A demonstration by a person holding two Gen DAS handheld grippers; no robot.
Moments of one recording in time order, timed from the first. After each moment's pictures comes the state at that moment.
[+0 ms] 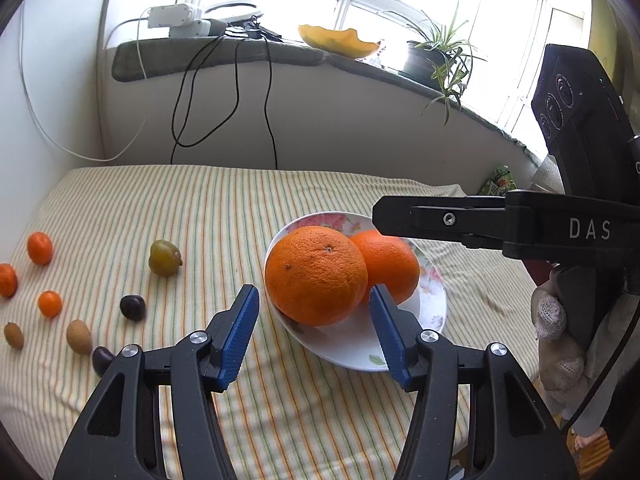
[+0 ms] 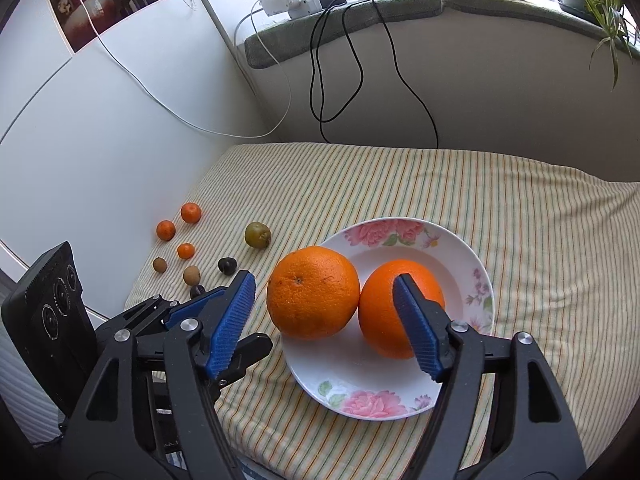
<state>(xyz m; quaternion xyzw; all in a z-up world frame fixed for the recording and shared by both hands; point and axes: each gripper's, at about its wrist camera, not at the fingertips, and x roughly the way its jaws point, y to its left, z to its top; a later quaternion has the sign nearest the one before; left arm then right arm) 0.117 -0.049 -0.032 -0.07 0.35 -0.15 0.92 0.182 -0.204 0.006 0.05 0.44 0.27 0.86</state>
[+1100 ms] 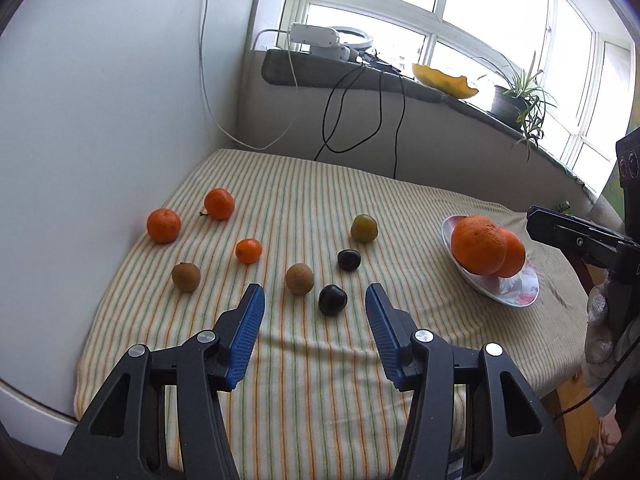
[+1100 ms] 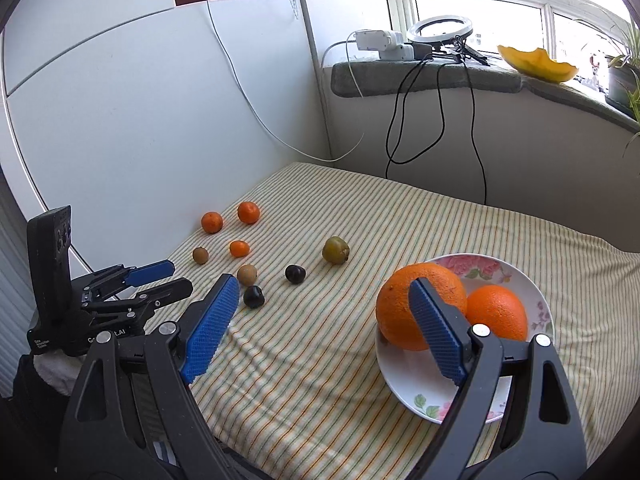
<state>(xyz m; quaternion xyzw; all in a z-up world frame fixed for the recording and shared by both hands) 0.038 0.102 -0.045 -0.09 0.32 -0.02 0.94 0.105 -0.119 0.013 -0.04 0.33 0.32 0.89</state>
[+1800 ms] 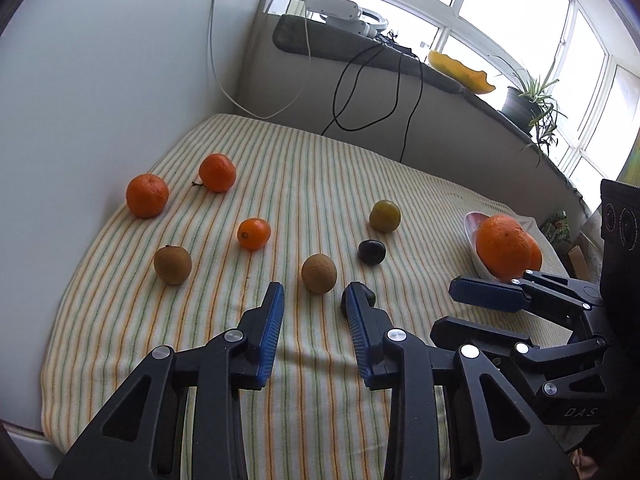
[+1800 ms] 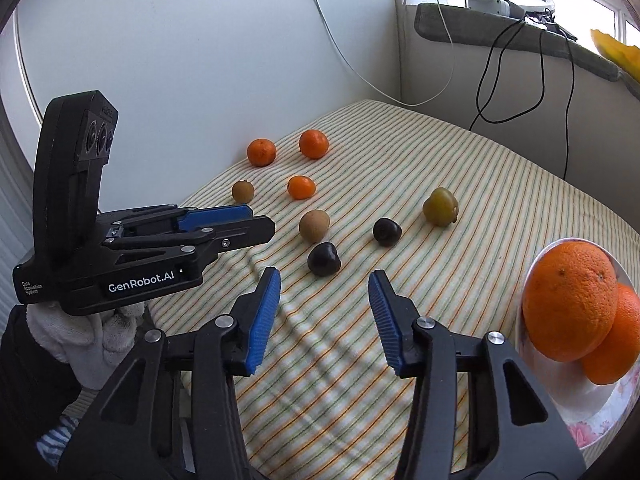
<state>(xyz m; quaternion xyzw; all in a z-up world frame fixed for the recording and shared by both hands) 0.078 0.128 -0.077 -0.14 0.36 -0.05 0.92 0.106 -0.030 -0.057 -0.10 0.39 0.39 0.83</state>
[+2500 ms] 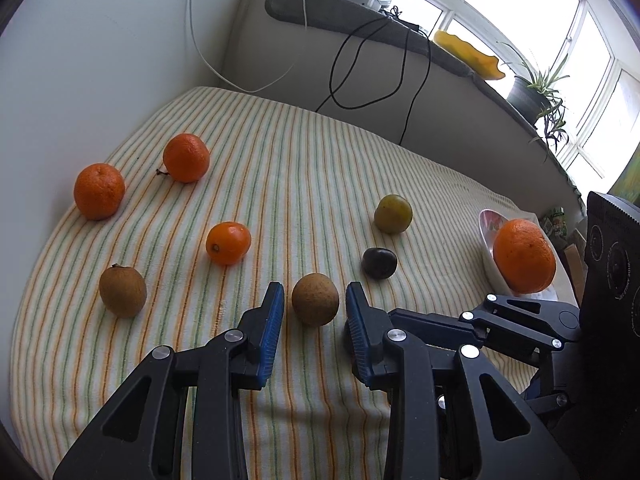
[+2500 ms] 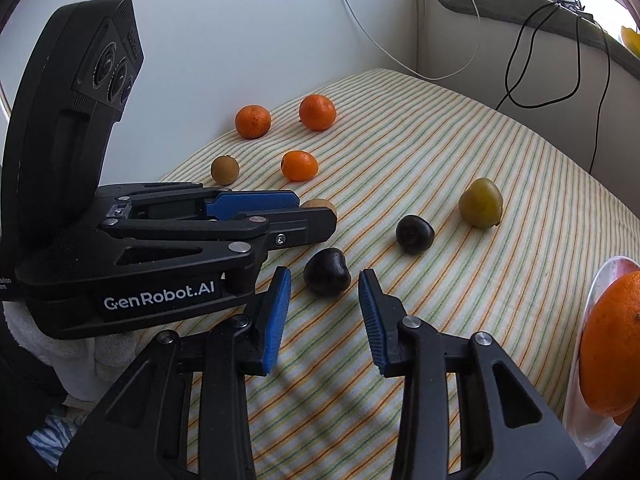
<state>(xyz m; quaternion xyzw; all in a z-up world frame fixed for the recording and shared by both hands) 0.118 0.131 -0.096 -0.15 0.39 -0.07 0.90 0.133 0.010 -0.093 -0.14 0.42 0.39 0.81</state>
